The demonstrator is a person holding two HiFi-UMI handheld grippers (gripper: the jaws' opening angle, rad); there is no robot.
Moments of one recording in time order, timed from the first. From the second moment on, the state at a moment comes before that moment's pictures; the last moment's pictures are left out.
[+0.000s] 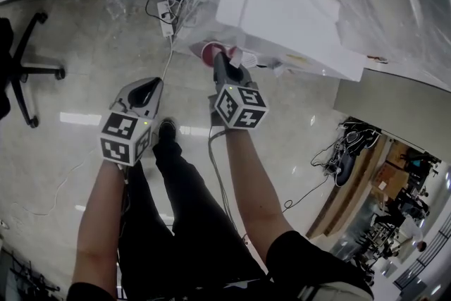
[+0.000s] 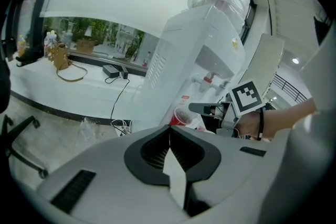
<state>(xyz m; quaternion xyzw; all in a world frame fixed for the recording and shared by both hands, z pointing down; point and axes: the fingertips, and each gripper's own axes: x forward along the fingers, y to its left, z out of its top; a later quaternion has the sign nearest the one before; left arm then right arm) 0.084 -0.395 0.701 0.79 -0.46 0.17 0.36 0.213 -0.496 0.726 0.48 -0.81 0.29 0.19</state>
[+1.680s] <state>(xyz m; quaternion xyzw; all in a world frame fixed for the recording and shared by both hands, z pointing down) 0.054 -0.359 0.673 0.80 -0.45 0.16 0.36 0.206 -0.439 0.702 0.53 -0.78 0.27 0.21</state>
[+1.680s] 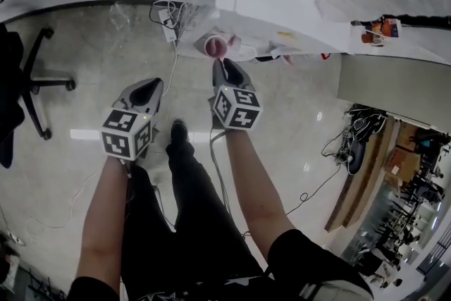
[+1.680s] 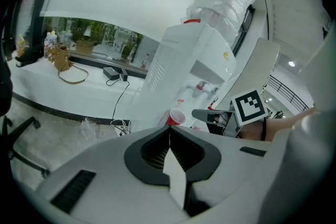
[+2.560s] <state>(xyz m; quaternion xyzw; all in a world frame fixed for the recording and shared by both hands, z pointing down) -0.024 -0.253 0.555 0.88 -0.33 0.17 0.30 0.150 -0.271 0.566 0.62 -0.71 0.30 0.12</state>
